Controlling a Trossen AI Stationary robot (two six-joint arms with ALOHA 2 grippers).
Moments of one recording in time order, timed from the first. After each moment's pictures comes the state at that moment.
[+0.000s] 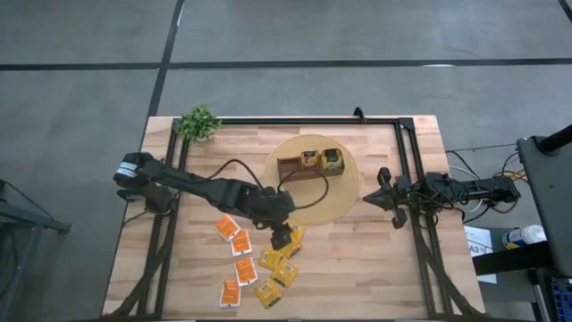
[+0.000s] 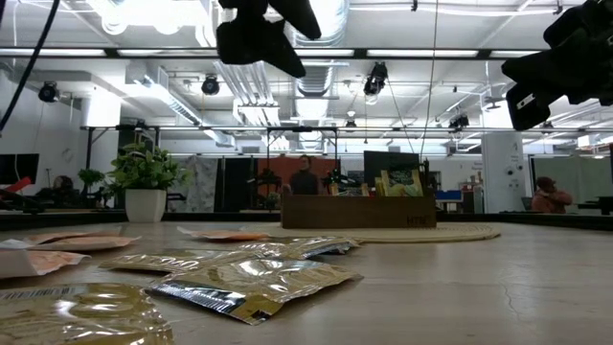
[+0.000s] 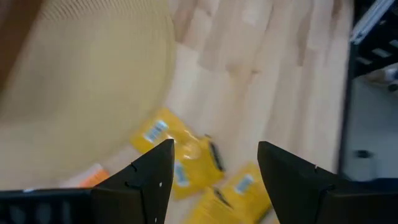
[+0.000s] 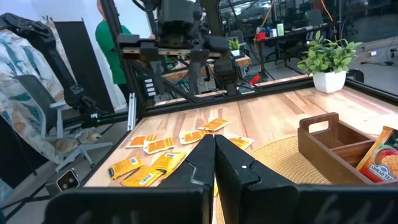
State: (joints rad) left arm -0.25 1.67 1.46 -0.66 -0.08 -0.63; right arm 0.12 0.01 0.01 0.03 0.00 0.26
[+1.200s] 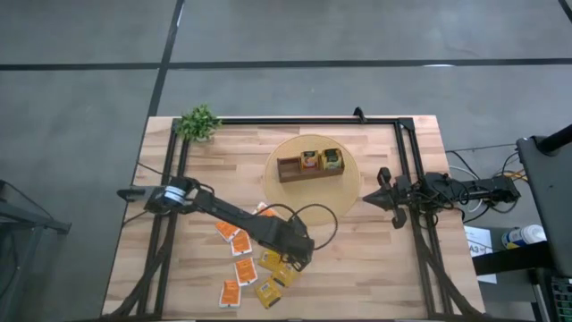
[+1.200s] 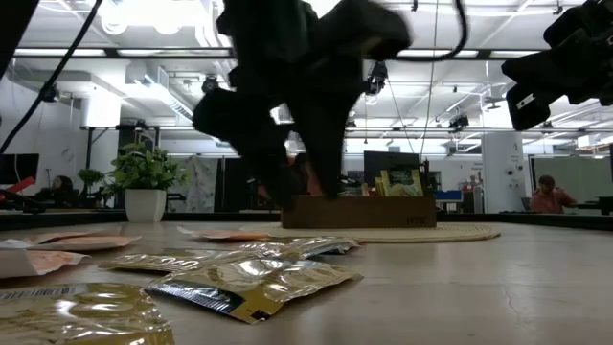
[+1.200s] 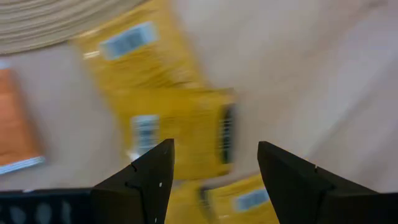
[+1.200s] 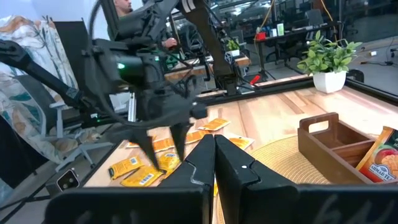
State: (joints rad) left arm -0.34 2.12 1.73 -0.84 -0.11 -1.07; right arm 0.12 0.01 0.01 0.03 0.00 0.26
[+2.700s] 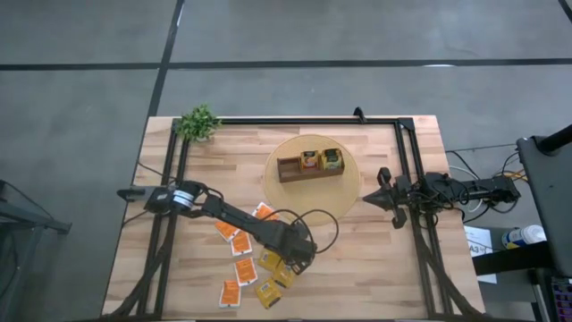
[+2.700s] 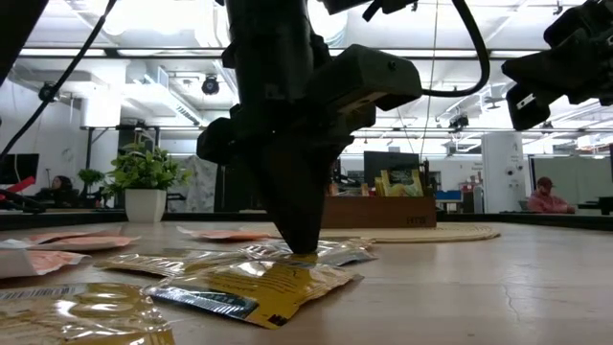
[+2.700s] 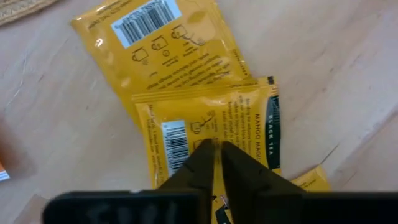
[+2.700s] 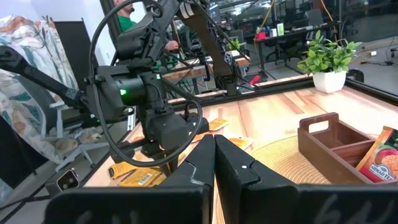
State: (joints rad) left arm -0.34 2.21 1.75 -0.86 -0.07 -1.02; right arm 0.12 0.01 0.01 0.03 0.00 0.26
